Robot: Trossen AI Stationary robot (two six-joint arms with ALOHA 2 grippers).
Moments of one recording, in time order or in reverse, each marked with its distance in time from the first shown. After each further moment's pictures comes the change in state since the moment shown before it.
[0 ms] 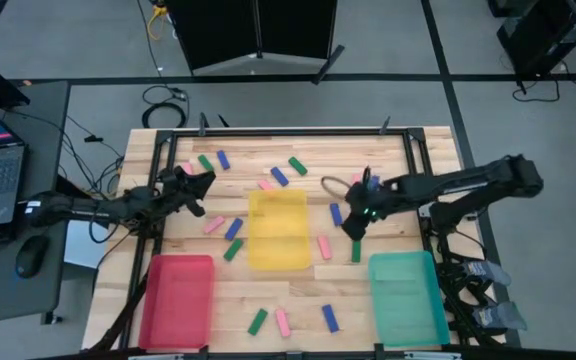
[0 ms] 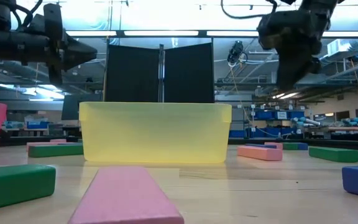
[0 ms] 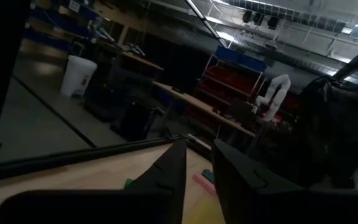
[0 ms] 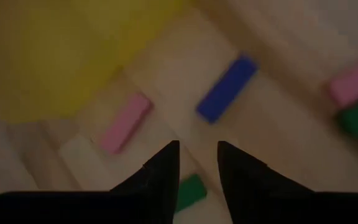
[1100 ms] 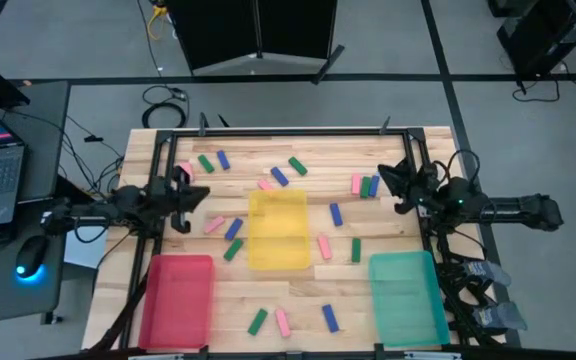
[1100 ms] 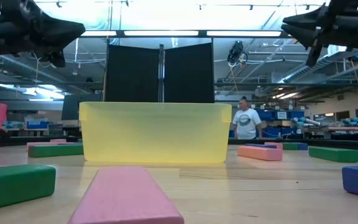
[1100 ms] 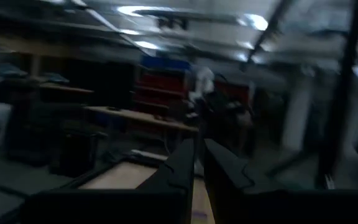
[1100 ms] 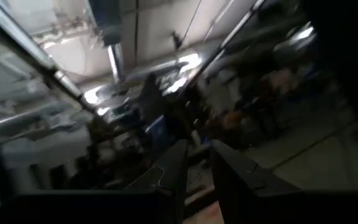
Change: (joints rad) left arm 0.000 -0.318 0.000 -0.188 0.330 0.217; right arm -0.224 -0.974 -0.859 1.517 0.184 -0.526
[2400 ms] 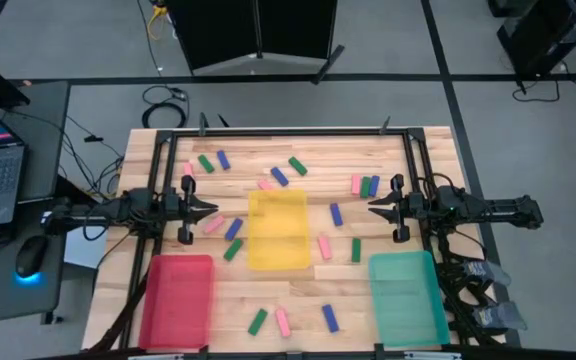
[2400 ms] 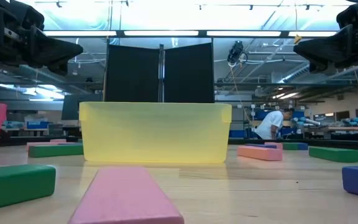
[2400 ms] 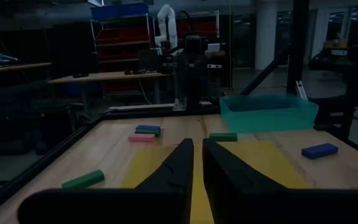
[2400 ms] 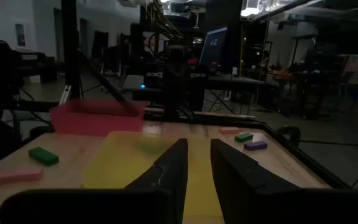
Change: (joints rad) left arm 0.000 -0.005 0.000 -0.265 0.201 0.200; right arm 0.133 -0.299 -0.052 -0.608 -0.259 -0.401
